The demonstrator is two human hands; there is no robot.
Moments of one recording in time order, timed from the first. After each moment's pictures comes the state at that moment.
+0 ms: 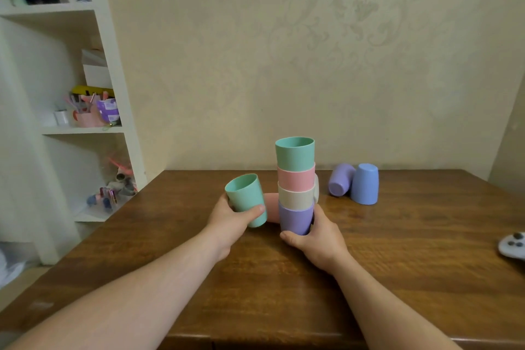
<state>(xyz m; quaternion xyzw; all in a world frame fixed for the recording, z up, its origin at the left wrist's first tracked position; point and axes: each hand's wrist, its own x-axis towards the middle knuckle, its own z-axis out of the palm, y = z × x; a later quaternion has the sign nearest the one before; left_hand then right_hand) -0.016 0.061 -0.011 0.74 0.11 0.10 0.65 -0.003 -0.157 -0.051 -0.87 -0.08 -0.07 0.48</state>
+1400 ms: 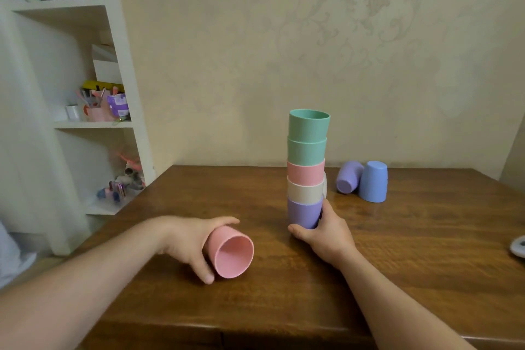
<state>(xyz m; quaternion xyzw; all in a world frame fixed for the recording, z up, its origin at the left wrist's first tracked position) -0.058 0.161 0.032 0.95 -0.09 -0.26 0.17 -0.001 -0.152 -0.049 -0.88 -0.06 -0.08 0.47</state>
